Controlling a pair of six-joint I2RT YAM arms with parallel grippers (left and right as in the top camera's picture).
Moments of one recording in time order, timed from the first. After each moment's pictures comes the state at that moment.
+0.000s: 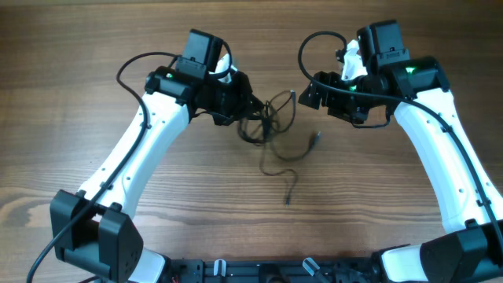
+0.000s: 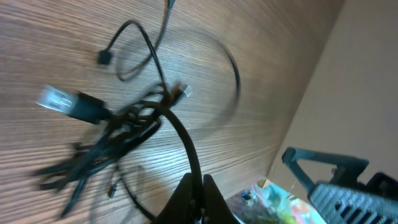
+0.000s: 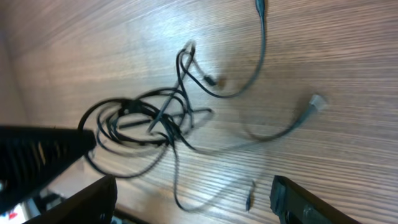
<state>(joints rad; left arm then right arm) -0.37 1.67 1.42 -0.82 0.61 -0.84 0.22 1.59 1.50 -1.11 -0.42 0.46</state>
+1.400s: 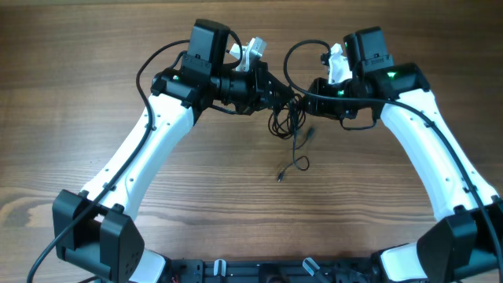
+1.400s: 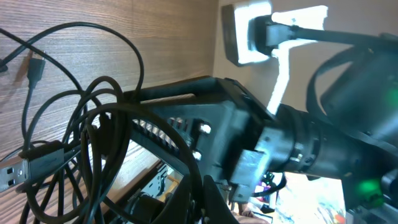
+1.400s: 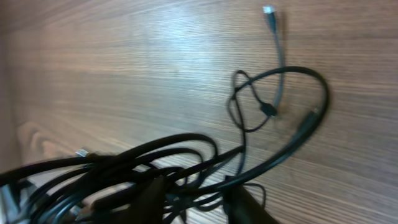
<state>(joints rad) -0.40 1.67 1.42 -0.54 0.97 -0.86 0.25 1.63 1.41 -0.96 -0.44 0.35</state>
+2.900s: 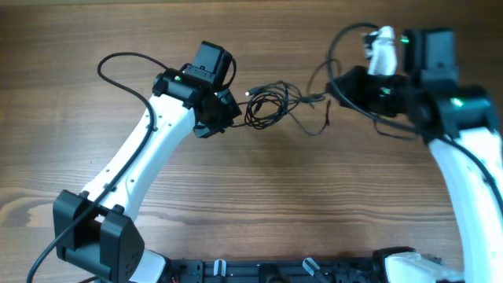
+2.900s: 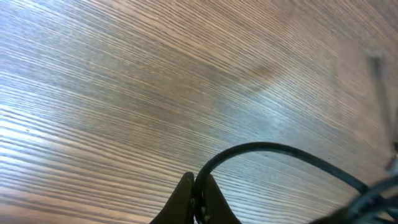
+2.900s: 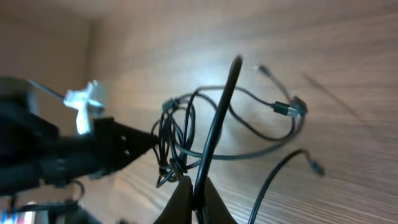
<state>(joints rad) -0.41 1.67 1.42 -1.05 0.08 -0.87 0.12 1.35 1.45 -0.97 -0.53 0.41</state>
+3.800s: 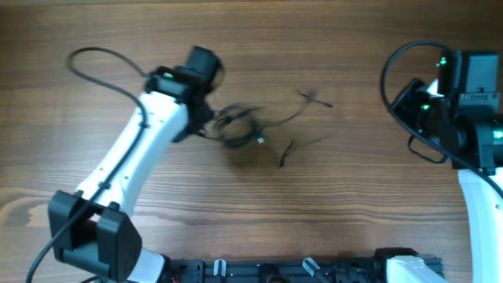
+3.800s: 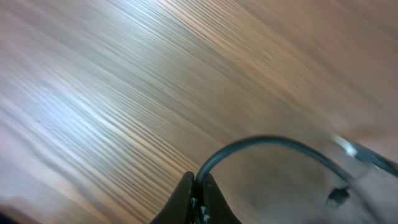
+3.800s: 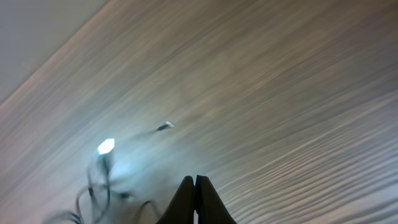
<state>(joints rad) -0.35 1.67 1.42 -1.22 -0.26 -0.93 0.02 1.24 1.46 -1.18 0.03 0.63</state>
